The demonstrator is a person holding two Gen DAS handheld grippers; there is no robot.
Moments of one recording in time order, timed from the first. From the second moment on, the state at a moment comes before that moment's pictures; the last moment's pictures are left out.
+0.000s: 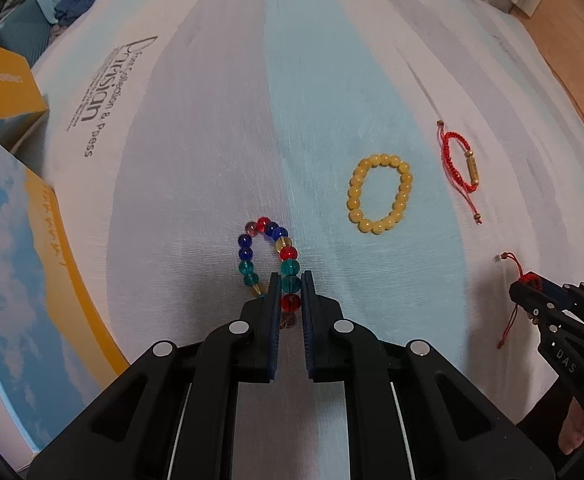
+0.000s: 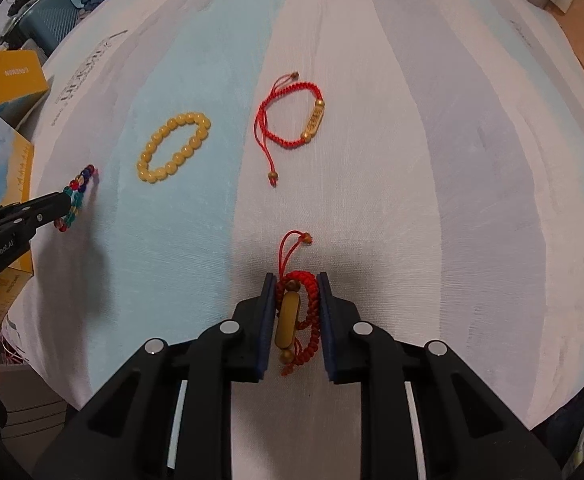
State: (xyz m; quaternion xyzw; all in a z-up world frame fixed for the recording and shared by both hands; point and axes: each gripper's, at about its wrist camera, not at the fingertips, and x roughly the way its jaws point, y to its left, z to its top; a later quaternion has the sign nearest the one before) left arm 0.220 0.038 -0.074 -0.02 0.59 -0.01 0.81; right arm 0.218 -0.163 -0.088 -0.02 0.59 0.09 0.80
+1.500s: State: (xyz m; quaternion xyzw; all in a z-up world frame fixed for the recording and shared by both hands) left arm 0.171 0.069 0.047 -0.02 0.52 0.01 0.85; right arm 0.186 -0.116 0.021 -0.04 0.52 0.12 0.84
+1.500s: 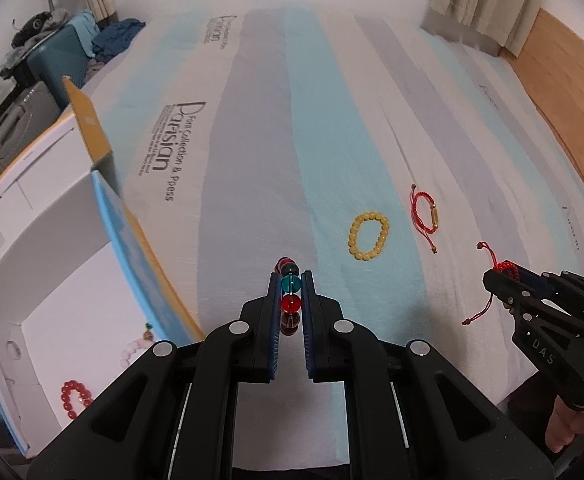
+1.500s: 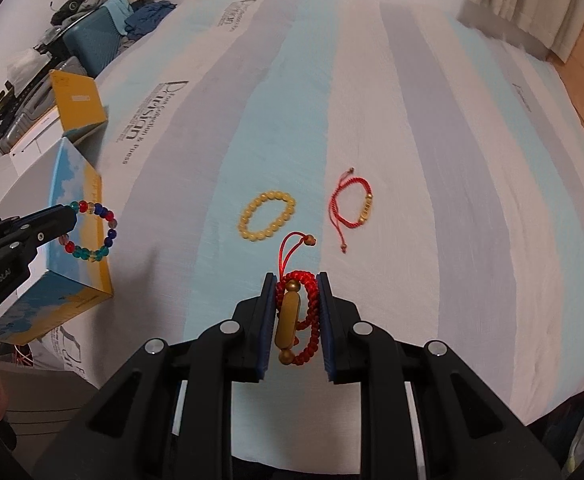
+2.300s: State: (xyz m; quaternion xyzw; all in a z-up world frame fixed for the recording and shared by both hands) left arm 0.095 0.165 0.106 -0.05 0.48 0.06 0.88; right arm 0.141 -0.003 0.078 -0.07 0.47 0.20 0.85
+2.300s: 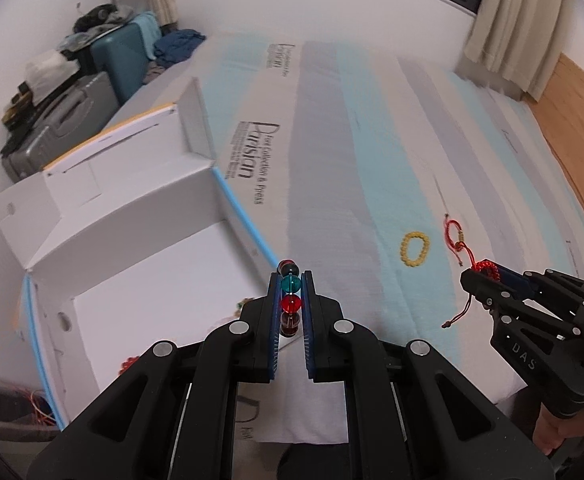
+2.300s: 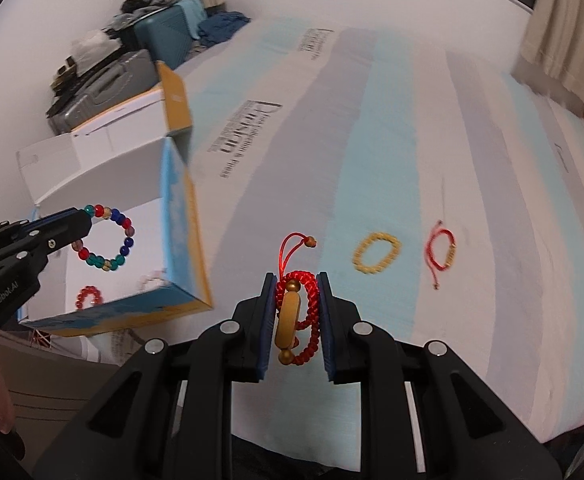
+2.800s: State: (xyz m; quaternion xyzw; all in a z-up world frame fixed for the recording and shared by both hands) left arm 0.051 0.250 0.099 -0.09 0.48 0.12 0.86; right arm 0.111 0.099 0.086 -0.10 0.46 0.26 0.84
